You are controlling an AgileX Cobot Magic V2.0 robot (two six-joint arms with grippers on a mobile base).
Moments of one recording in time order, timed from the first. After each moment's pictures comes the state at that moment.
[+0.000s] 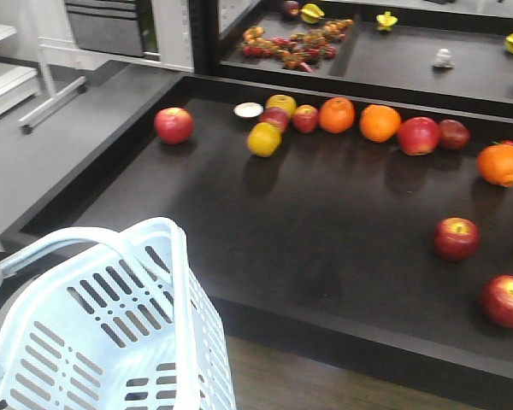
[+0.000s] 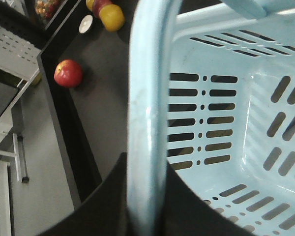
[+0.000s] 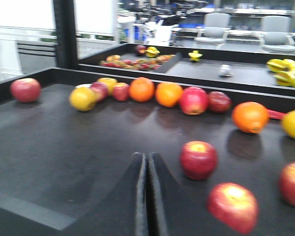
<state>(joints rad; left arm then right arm) -0.84 0.77 -0.78 0.57 0.85 0.02 0.02 -0.01 0.03 -0.02 0.14 -0.01</state>
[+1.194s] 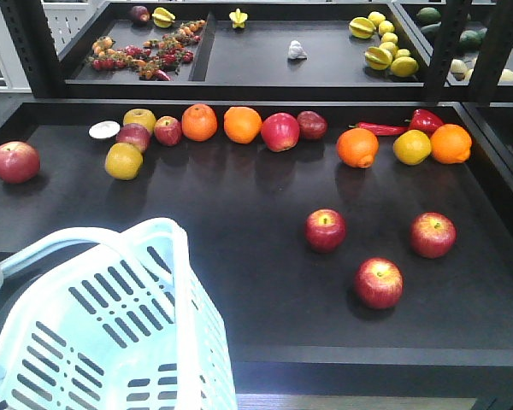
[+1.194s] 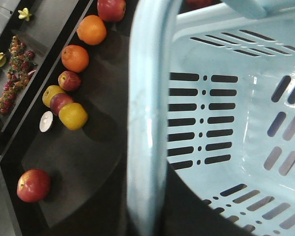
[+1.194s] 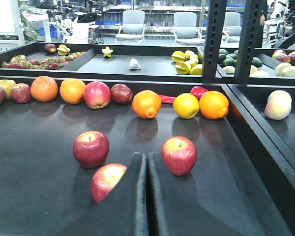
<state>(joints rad) -0.84 0.77 -0.78 0.57 0.85 0.02 0.02 -0.01 0.03 -0.02 0.14 -0.01</state>
